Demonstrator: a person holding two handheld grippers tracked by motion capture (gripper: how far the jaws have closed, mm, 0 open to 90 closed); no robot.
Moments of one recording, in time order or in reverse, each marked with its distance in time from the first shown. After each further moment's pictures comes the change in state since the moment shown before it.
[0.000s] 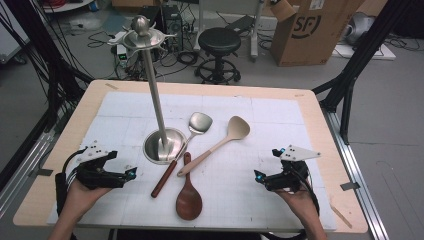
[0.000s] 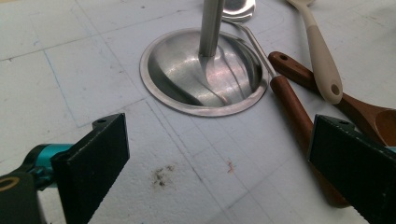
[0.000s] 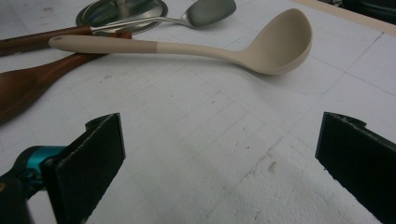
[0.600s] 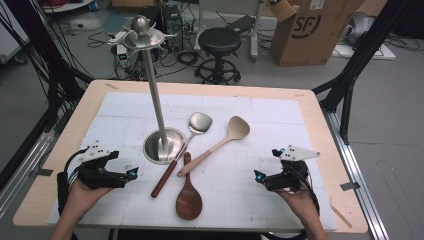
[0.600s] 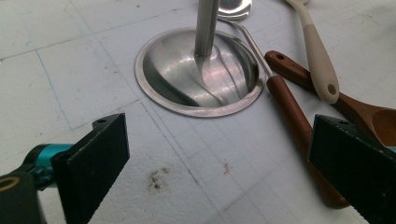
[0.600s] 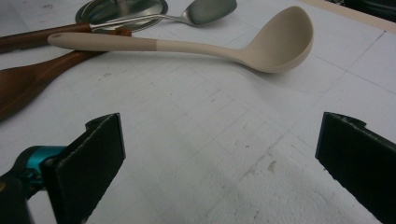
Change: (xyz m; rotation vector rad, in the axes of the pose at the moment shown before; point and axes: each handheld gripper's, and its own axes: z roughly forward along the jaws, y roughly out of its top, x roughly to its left) left arm -0.002 0.001 0.002 0.006 -0.008 0.004; right arm -0.001 -0.001 0.001 0.006 0.004 -0.004
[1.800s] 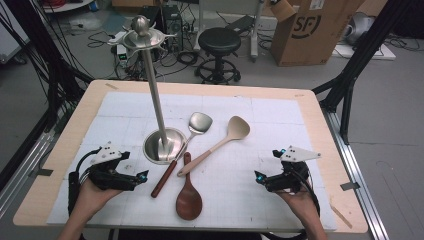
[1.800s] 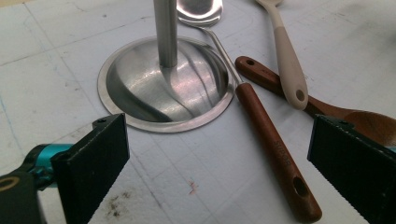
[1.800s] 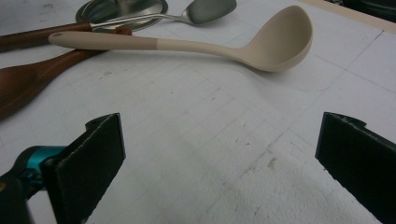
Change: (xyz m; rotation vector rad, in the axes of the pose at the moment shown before) left arm -0.023 0.007 0.014 -0.005 -0.056 0.052; right arm 0.002 -0.001 -0.002 -0.001 -0.005 0.001
